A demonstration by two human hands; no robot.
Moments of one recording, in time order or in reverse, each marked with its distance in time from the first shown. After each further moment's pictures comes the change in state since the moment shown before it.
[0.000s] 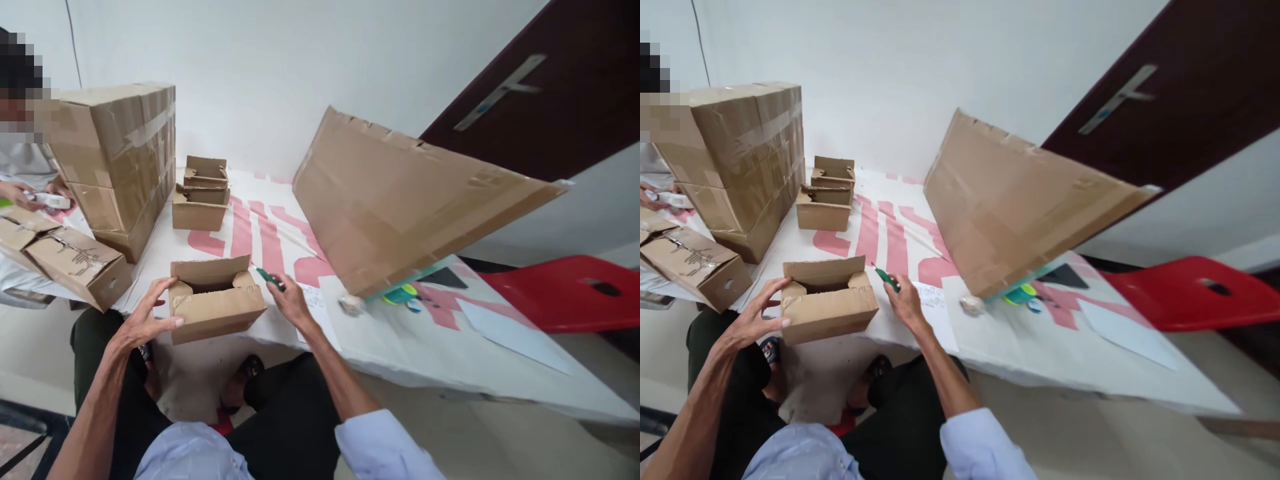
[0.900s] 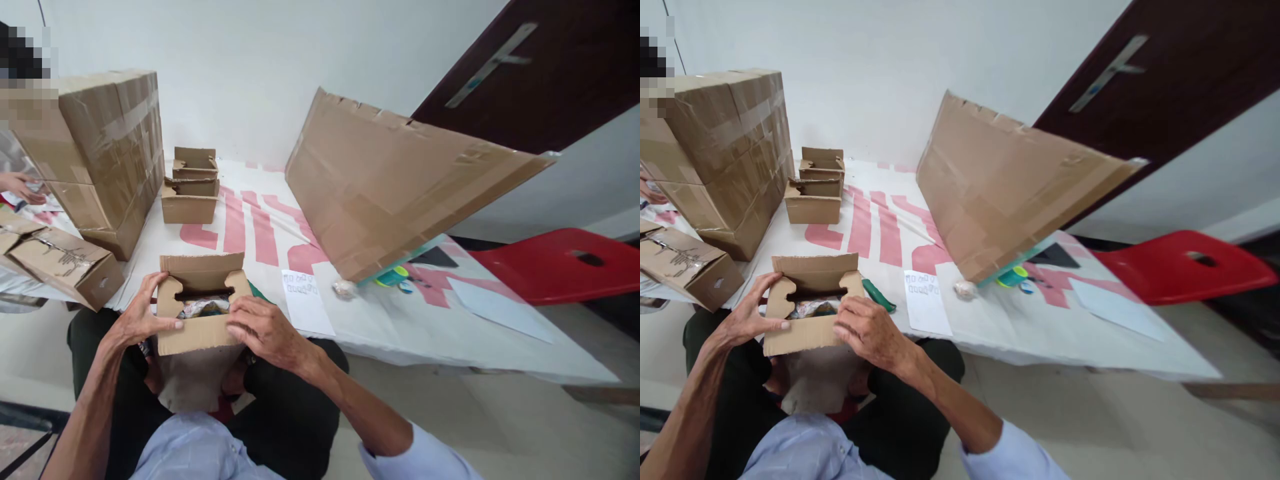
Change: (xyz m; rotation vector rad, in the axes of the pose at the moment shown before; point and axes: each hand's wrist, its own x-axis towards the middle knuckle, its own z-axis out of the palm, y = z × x) left_hand 0.008 0.013 0.003 0.174 0.000 -0.003; right_hand -0.070 -0.108 -0.027 -0.115 -0.464 -0.698
